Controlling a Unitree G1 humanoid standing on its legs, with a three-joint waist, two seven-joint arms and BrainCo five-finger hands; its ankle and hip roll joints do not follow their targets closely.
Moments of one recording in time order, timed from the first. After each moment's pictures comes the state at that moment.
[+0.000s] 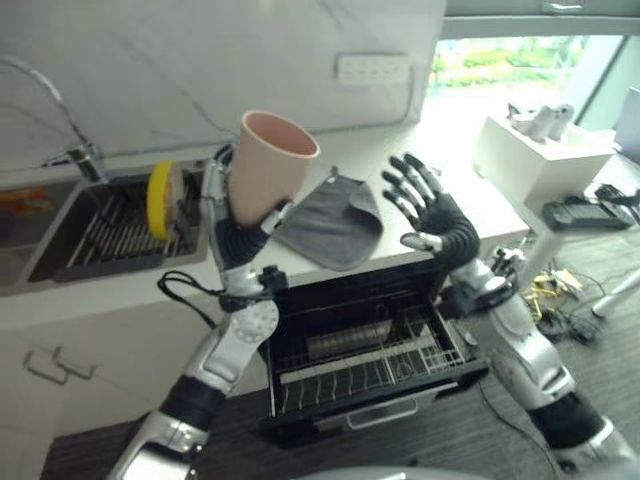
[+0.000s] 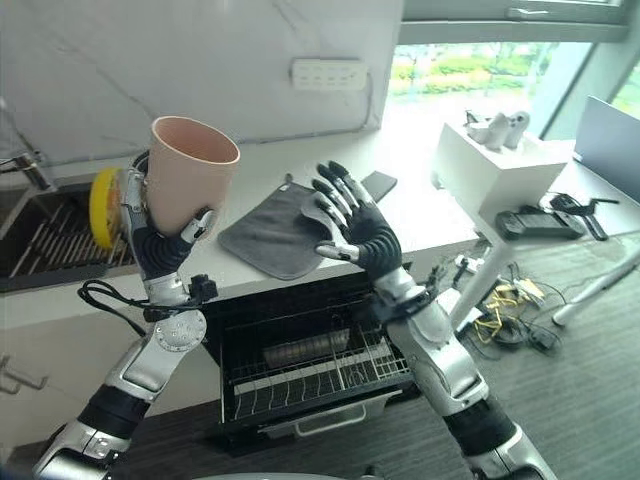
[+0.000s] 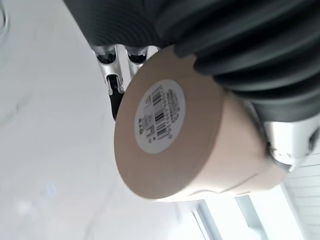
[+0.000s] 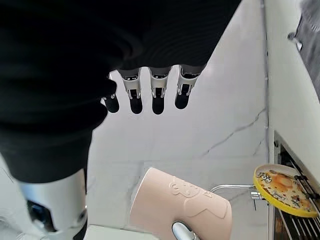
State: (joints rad) left arm -0.27 0.43 -0.28 0.02 0.38 -0.27 1.05; right arm -0.30 -0.46 0.37 -0.26 0.65 -0.20 0.07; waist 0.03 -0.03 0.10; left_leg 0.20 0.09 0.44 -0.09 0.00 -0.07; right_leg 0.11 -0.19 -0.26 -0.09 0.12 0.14
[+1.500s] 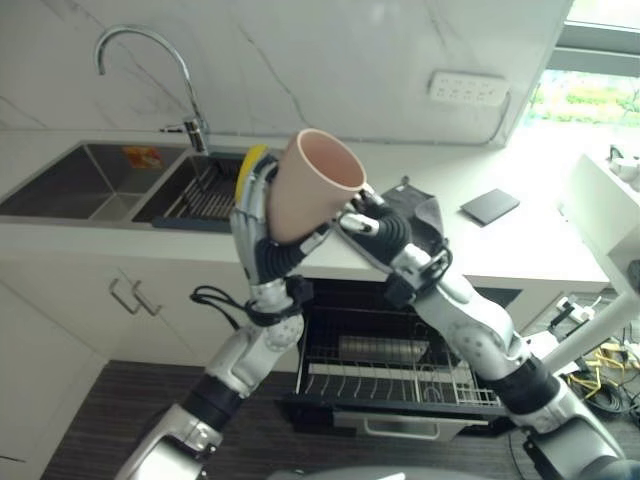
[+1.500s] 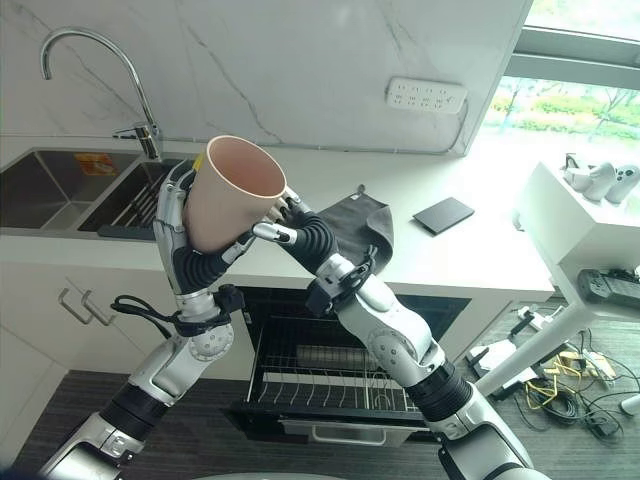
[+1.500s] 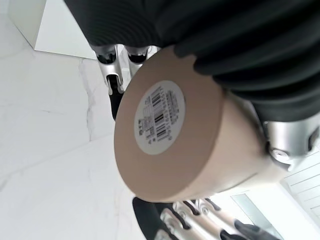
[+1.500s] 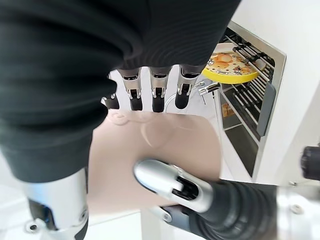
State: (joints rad) left arm -0.29 0.40 -0.43 0.05 0.62 -0.27 1.16; right arm -0.47 -0.34 0.50 -0.23 0.88 0.12 0.01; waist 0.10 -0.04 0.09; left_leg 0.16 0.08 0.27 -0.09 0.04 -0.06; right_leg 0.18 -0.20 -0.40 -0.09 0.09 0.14
